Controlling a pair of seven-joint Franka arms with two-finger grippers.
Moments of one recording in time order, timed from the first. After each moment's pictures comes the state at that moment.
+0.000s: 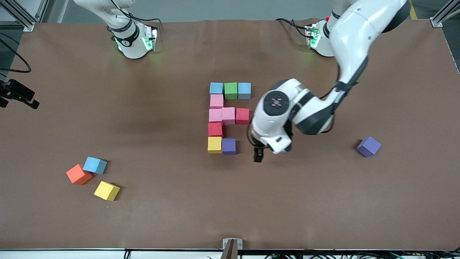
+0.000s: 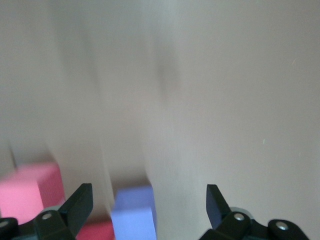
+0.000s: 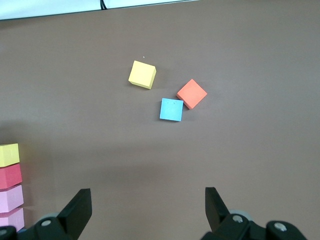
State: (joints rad) left arm -0.08 0.71 -0.66 -1.44 0.45 2.07 -2.21; right arm -0.03 -0.03 -0.09 -1.62 0.04 1.70 -0.04
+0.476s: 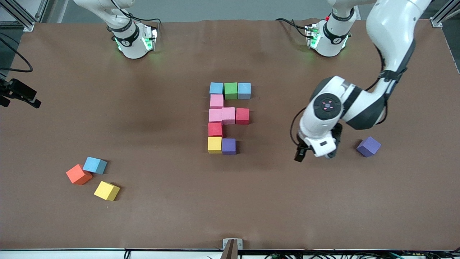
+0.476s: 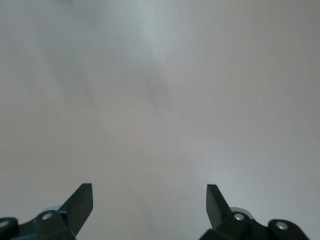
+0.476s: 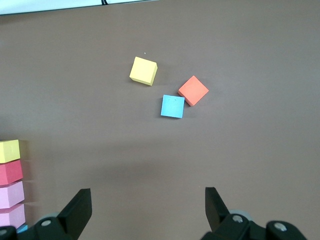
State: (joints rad) left arm 0.18 0.51 -0.66 -1.72 0.45 2.07 -1.78; right arm -0.03 -0.03 -0.08 -1.62 0.04 1.69 -0.04
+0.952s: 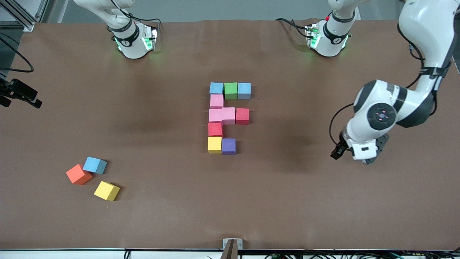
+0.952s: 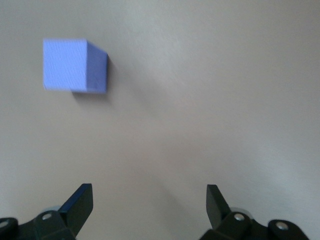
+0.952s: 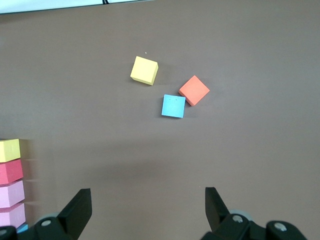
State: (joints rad) left arm 0.47 0.46 -0.70 -1.85 0.45 2.08 -1.26; right arm -0.03 -0.03 -0.08 -1.62 0.04 1.69 -0.04
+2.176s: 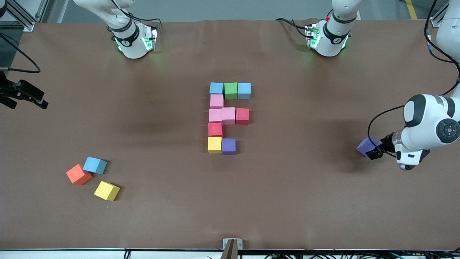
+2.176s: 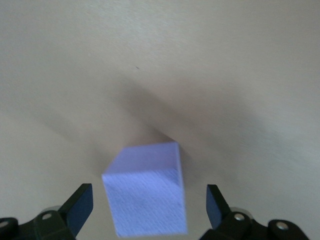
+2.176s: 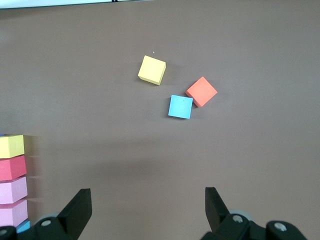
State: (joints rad) left arm 0.76 0.64 -0.66 -1.85 0.50 2.20 -0.80; right arm 0.00 -0.02 -0.08 -1.61 0.04 1.69 -0.04
